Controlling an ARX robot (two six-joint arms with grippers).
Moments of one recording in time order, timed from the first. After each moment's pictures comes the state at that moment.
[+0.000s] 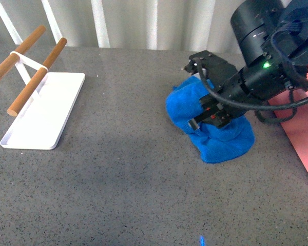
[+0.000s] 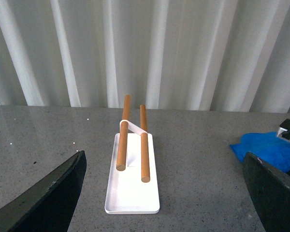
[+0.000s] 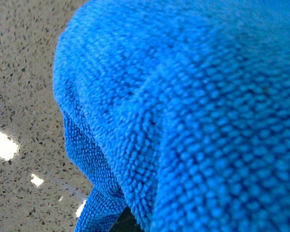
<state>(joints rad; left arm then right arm) 0.00 0.00 0.02 0.00 0.00 0.00 0.29 2.21 1.27 -0.10 -0.19 -0.33</state>
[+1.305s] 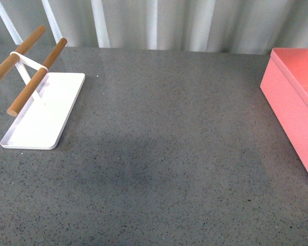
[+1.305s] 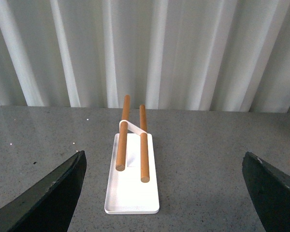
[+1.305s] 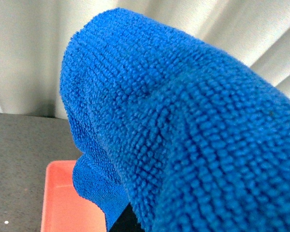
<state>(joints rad) 0.00 0.00 0.02 0.00 0.00 0.00 -0.02 1.60 1.13 0.19 0.29 -0.31</state>
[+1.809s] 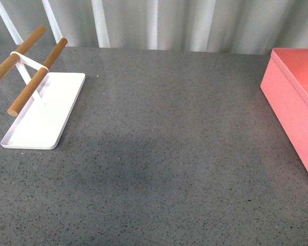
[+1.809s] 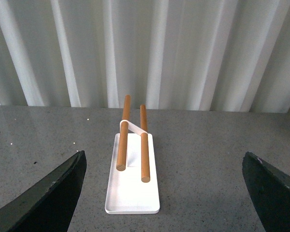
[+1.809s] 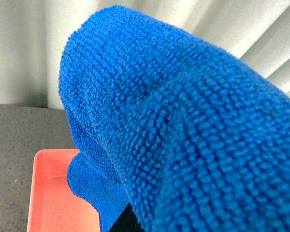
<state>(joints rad) 0.00 0.00 0.02 0.00 0.00 0.00 -0.07 1.59 1.09 0.20 0.26 -0.29</state>
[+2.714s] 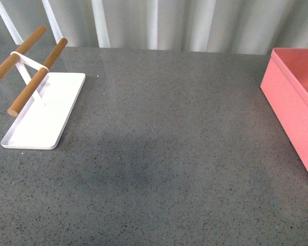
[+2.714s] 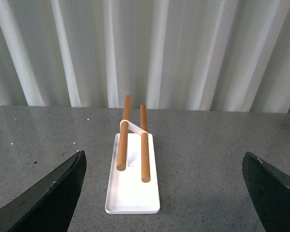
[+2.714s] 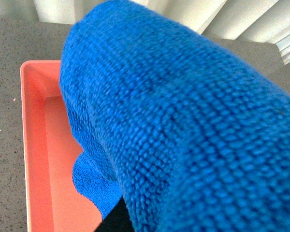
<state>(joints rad) 0.00 0.00 0.02 0.00 0.00 0.00 -0.14 1.59 1.14 -0.21 0.24 -0.20</state>
